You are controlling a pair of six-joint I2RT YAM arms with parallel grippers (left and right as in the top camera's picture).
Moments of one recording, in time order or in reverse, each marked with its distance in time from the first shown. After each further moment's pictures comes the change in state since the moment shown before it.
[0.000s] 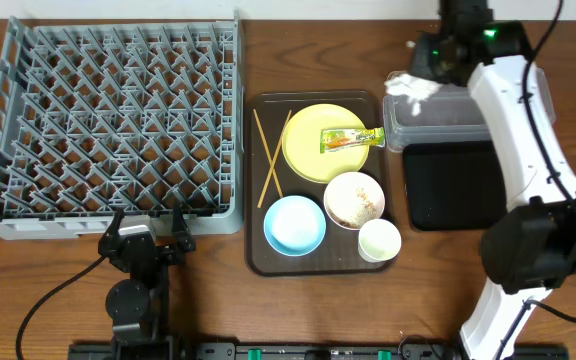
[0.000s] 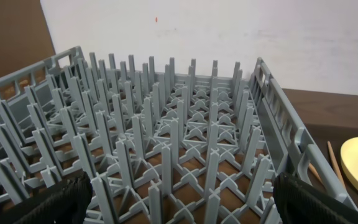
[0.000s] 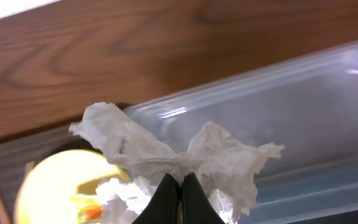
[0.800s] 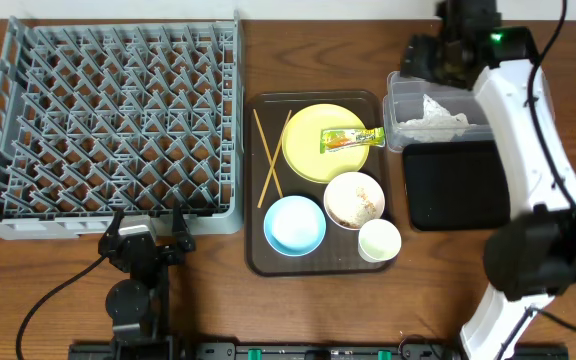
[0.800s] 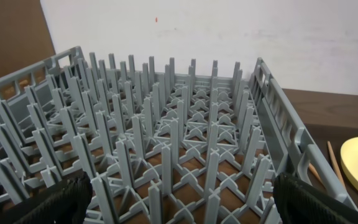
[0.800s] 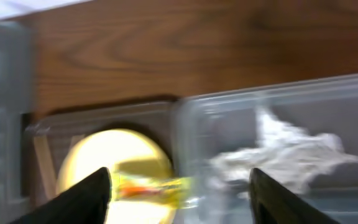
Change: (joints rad) left arm 0.000 0.000 0.000 0.000 0.000 0.000; right arm 0.058 -0.054 -0.019 0.035 -0.146 -0.065
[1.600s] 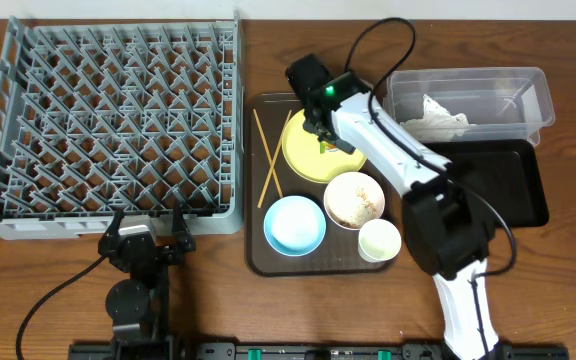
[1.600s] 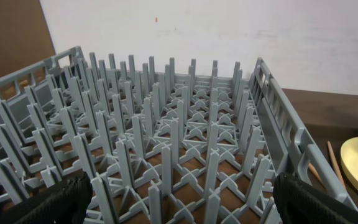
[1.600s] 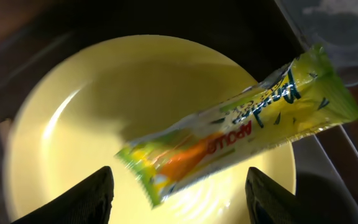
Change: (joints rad) left arm 0.000 0.000 0.000 0.000 0.000 0.000; right arm 0.378 0.312 -0.057 -0.041 0.394 0.791
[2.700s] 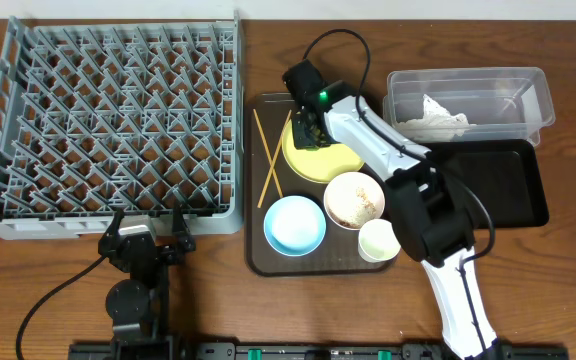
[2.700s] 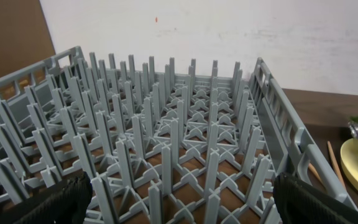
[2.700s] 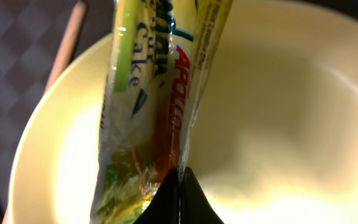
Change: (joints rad) left arm 0.000 0.000 0.000 0.000 0.000 0.000; right arm -0.015 0.087 0.017 0.147 -0.260 -0.690
